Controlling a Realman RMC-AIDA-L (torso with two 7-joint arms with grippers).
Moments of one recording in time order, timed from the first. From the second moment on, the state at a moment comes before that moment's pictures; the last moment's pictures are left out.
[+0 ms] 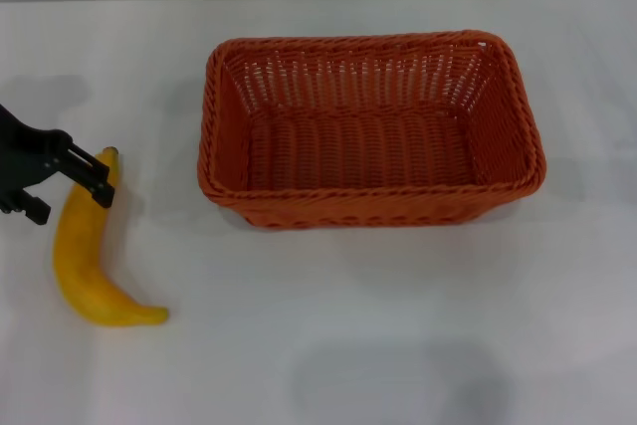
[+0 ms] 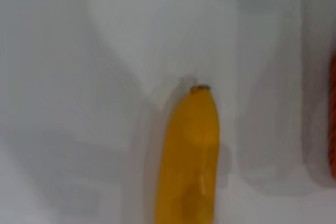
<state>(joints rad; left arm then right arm) -1.19 -1.81 2.85 -0.46 0.69 1.60 -2.61 0.54 2.00 -0.32 -0.20 2.14 0.99 -2.79</state>
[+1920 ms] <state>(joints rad) -1.13 -1.81 2.85 -0.44 0.56 1.48 -2.51 0.52 2.00 -0.31 -0.24 2.14 1.00 -2.79</state>
